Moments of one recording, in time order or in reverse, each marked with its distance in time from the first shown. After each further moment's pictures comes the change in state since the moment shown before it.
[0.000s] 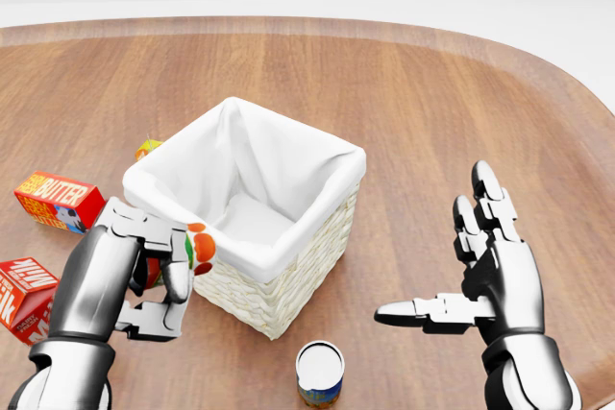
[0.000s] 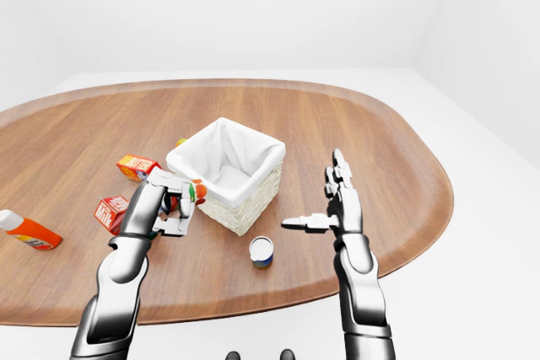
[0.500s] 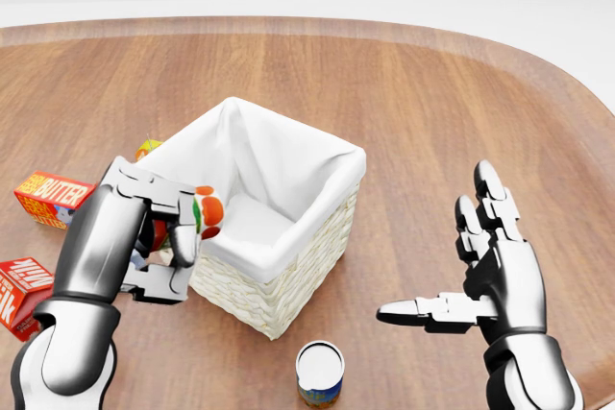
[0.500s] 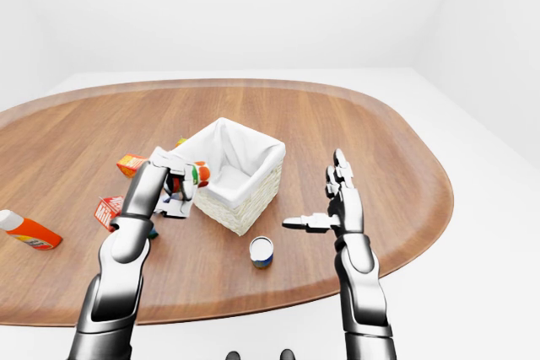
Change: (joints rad) left arm -0.127 0.007 -0.002 0.012 0.004 0.030 -0.024; right arm -0.002 -0.003 -0.006 0.003 0.006 0.000 -0.001
